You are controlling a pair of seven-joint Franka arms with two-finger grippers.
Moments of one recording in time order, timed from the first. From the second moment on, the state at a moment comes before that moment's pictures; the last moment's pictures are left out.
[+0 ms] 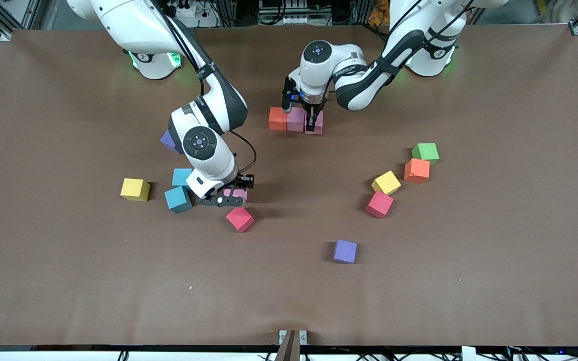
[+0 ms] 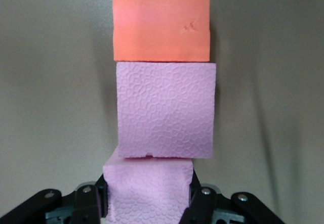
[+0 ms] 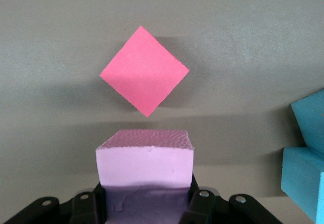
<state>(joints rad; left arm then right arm) -0.26 0.48 -0.73 -2.25 0.56 2.55 0.28 0.60 0.52 -0.05 -1.75 0.09 2.24 0.55</state>
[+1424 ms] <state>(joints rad) -0.21 0.23 -0.79 -2.22 0.32 2.37 0.27 0.64 0.53 -0.04 -1.73 0.20 2.24 0.56</state>
